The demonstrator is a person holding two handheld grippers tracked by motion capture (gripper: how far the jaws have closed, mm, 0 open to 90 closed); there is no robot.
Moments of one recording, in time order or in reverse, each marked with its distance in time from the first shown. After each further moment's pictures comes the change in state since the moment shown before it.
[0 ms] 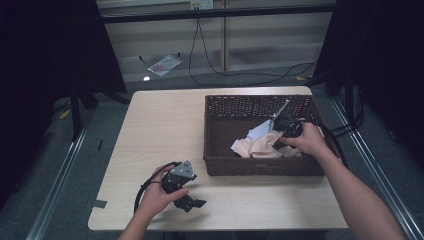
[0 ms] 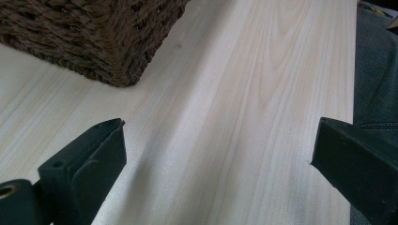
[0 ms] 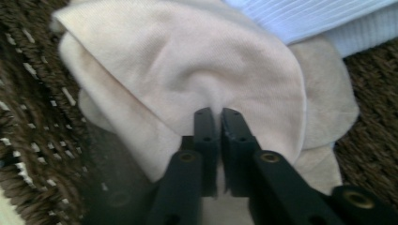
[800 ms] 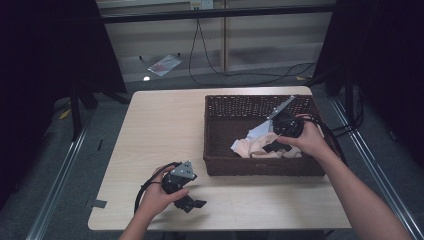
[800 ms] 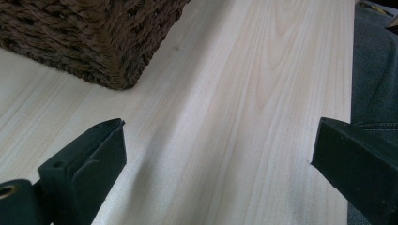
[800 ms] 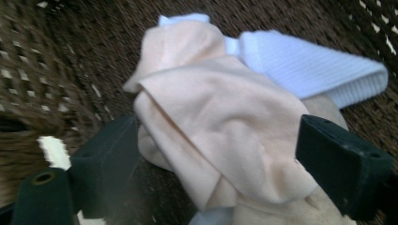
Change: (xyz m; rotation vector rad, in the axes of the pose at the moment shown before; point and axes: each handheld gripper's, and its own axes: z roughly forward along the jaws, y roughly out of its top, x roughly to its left) left arm -0.001 0.002 -0.001 0.008 0.001 0.026; right arm 0.023 0.006 -0.027 -0.188 0.015 0.016
